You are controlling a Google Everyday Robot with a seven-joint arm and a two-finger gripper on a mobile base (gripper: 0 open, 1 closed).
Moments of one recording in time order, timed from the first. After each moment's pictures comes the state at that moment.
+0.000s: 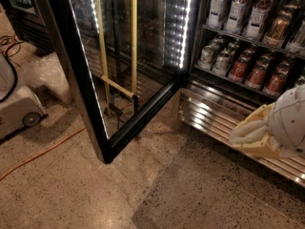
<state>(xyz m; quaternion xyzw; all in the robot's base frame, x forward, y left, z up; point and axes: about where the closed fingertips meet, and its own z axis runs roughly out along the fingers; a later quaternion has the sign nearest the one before) 0.359 -0.166 0.910 -0.58 0.76 0.07 0.28</state>
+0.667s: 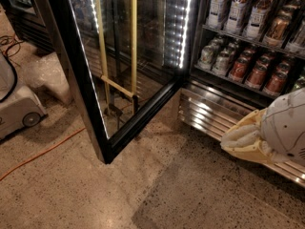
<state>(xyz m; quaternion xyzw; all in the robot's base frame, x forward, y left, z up) 0.354 -0.153 0.903 -0.57 0.76 0.10 0.29</state>
